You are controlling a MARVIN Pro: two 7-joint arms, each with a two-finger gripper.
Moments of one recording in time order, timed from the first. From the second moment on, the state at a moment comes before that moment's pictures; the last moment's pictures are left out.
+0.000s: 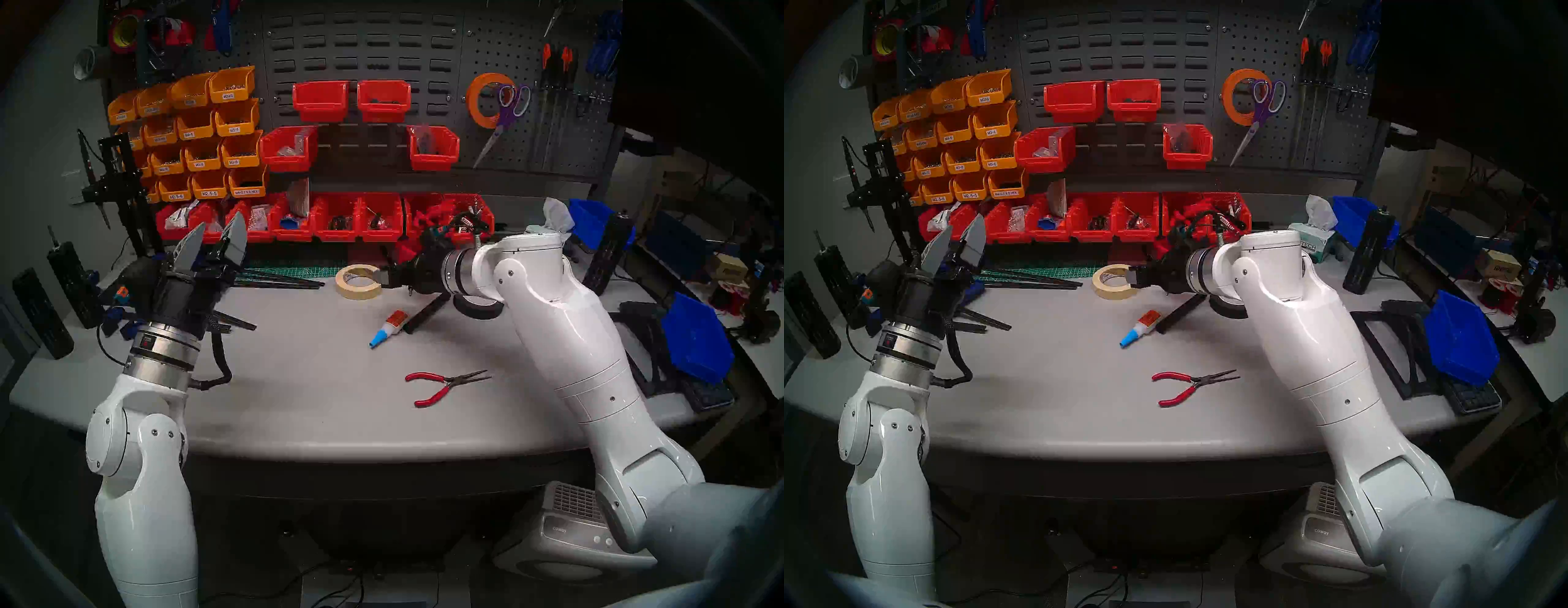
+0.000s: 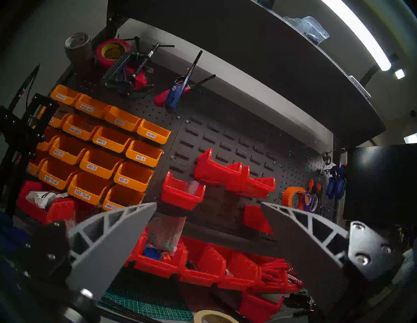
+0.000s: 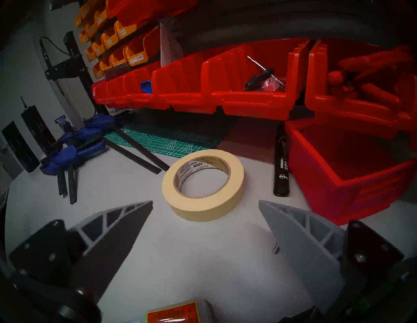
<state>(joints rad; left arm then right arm) 1.90 -1.59 -1.94 -2.23 -0.64 0.04 -0.46 -1.00 -1.25 1.17 -1.65 0.66 0.96 0.18</state>
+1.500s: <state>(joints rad) 1.90 -1.60 -1.94 -2.23 -0.64 0.04 -0.46 -0.76 -1.31 1.03 -1.29 0.58 0.96 0.25</state>
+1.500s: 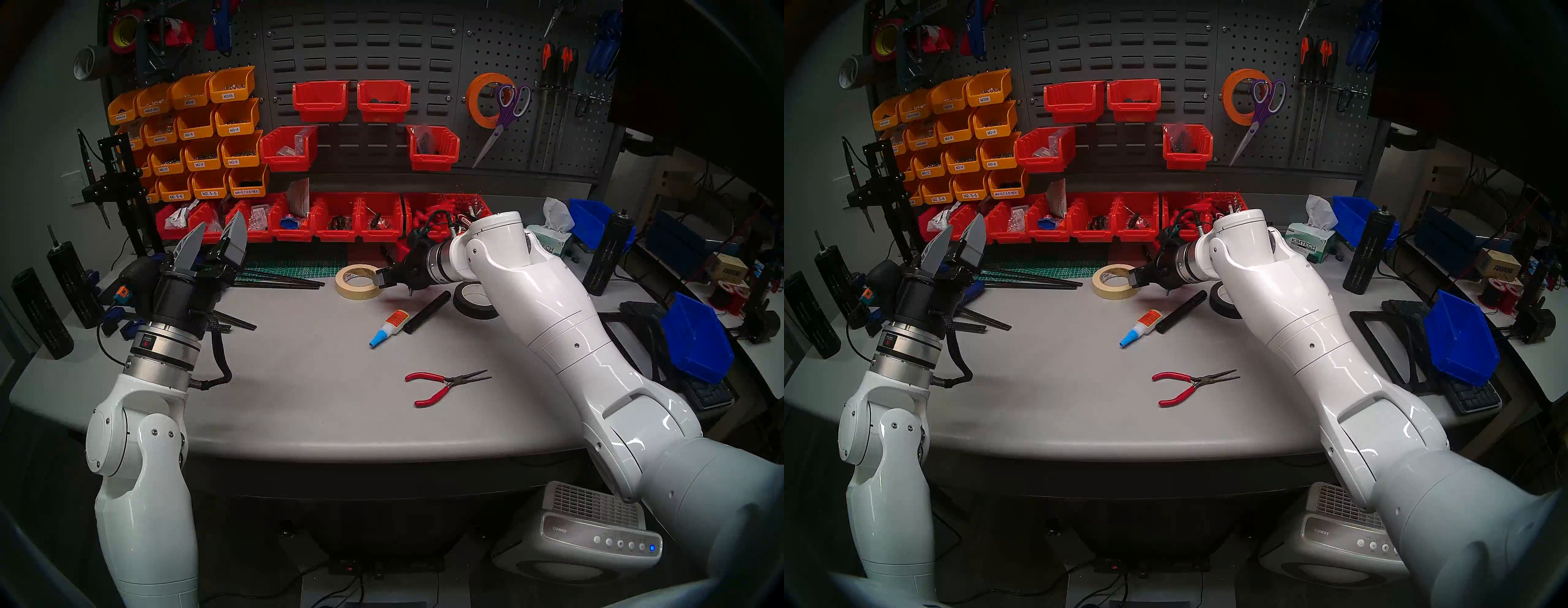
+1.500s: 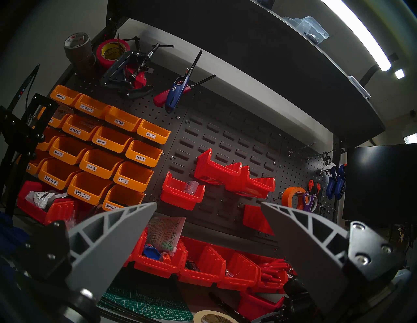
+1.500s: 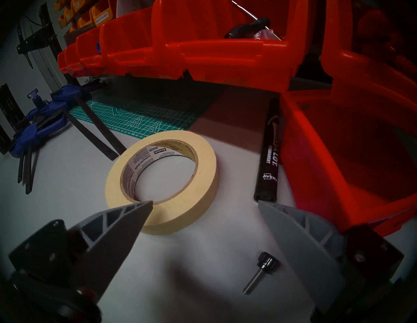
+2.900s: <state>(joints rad) 1.90 -1.60 -1.94 -2.23 -0.64 0.04 -0.46 -0.65 -1.35 0.92 -1.17 0.50 0.95 0.34</state>
